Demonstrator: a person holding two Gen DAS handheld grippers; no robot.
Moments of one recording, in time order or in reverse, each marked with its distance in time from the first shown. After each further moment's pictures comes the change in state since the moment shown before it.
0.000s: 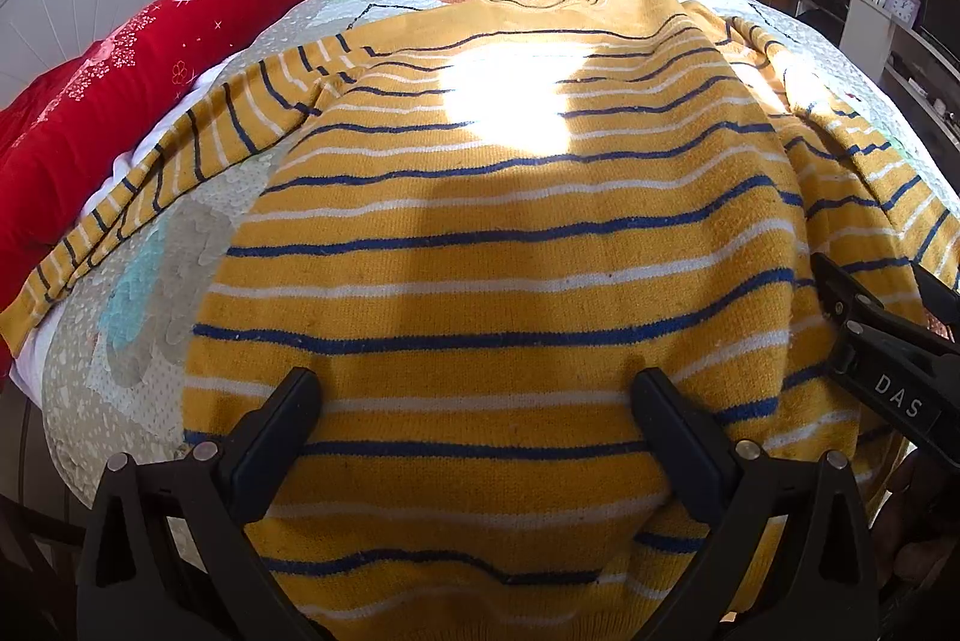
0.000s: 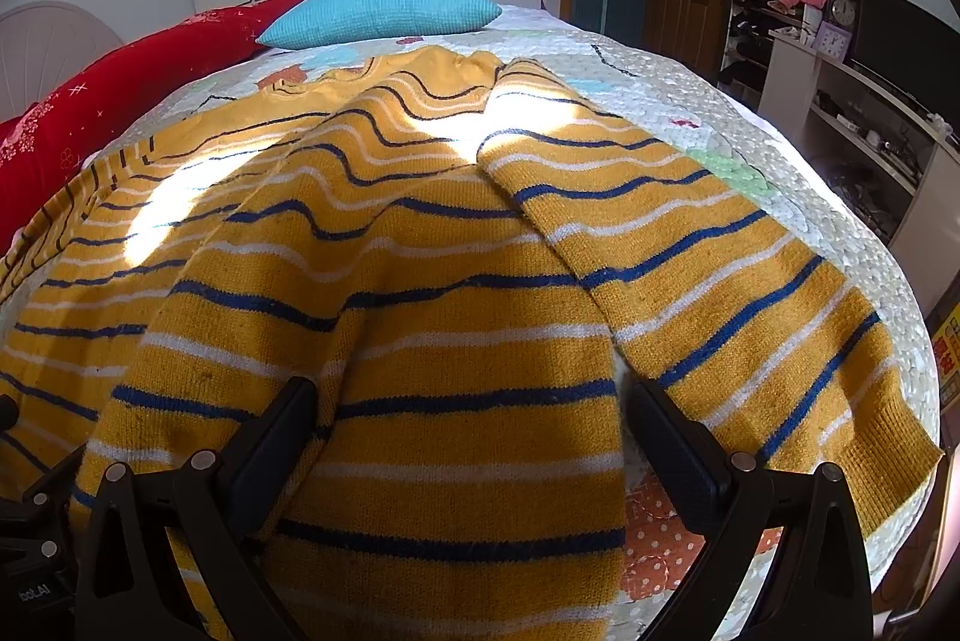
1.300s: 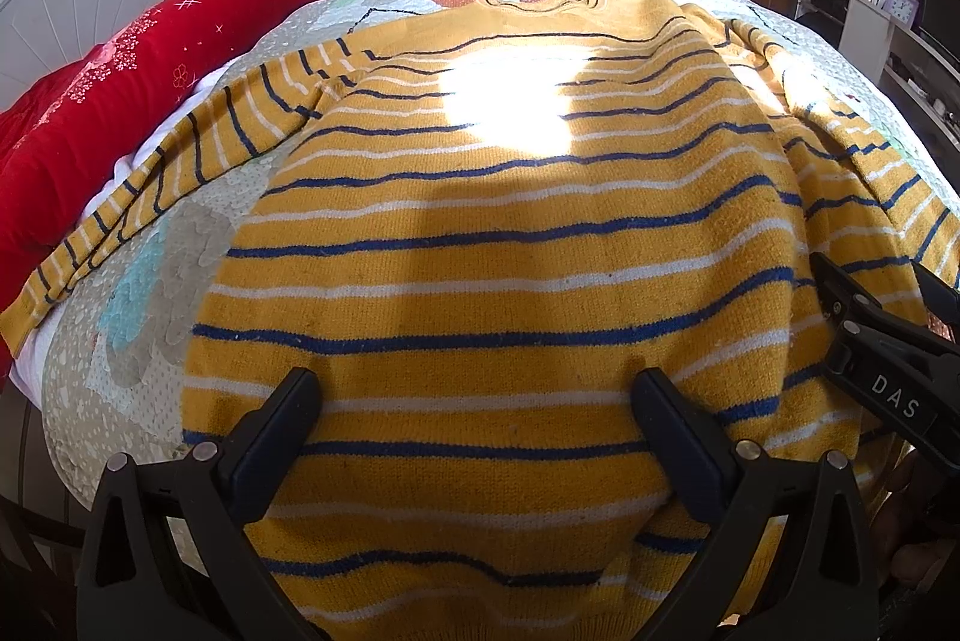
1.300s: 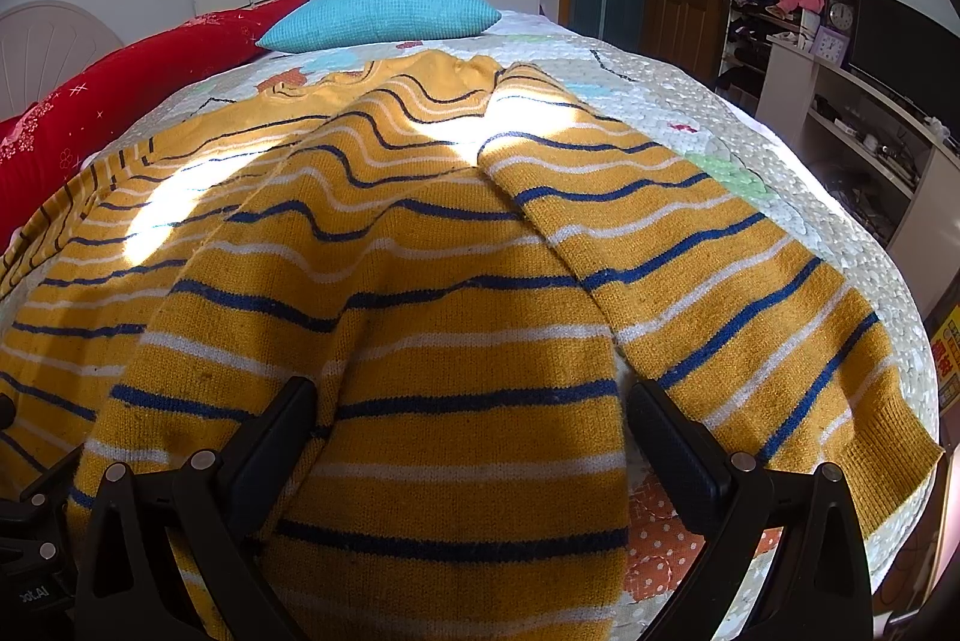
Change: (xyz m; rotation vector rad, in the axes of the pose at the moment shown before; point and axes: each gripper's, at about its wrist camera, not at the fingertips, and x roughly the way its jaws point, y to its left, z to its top) left arm 0.001 0.000 -0.001 0.004 -0.015 0.007; right arm 0.000 0.001 0.000 -0.013 -0.008 -0.014
